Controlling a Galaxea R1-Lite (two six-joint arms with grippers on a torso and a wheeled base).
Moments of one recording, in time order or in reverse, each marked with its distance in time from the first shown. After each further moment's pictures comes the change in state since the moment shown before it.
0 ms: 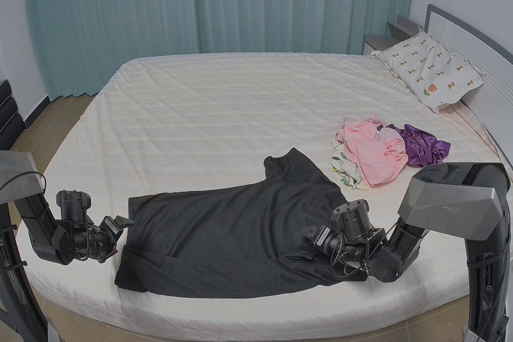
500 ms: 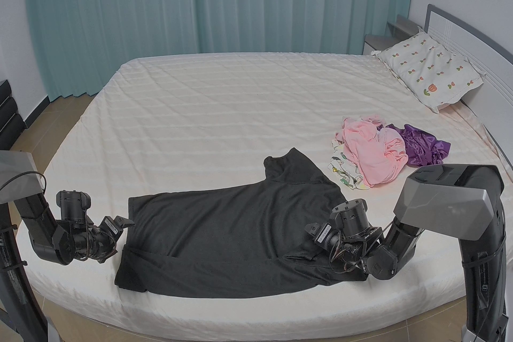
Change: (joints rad) left arm 0.000 0.003 -0.001 0.000 0.000 0.000; right arm -0.003 0.050 -0.059 0.001 -0.064 -0.004
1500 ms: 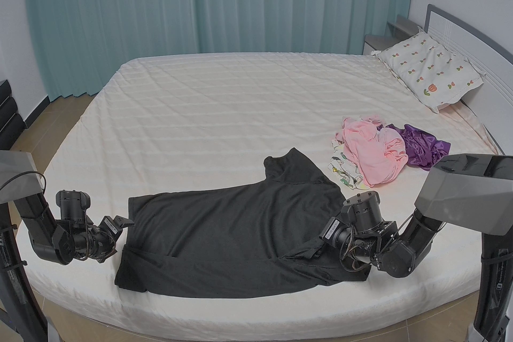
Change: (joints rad) left arm 0.005 0.000 -0.002 0.000 0.000 0.001; right arm 0.003 -0.169 0.112 0.066 0.048 0.002
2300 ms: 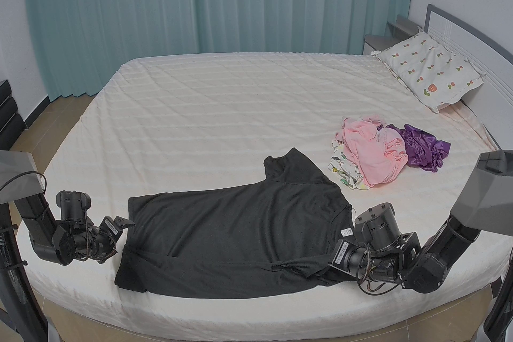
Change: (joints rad) left arm -0.001 0.004 0.003 -0.001 0.000 0.000; right arm 0.095 -0.196 0.202 0.101 0.040 0.000
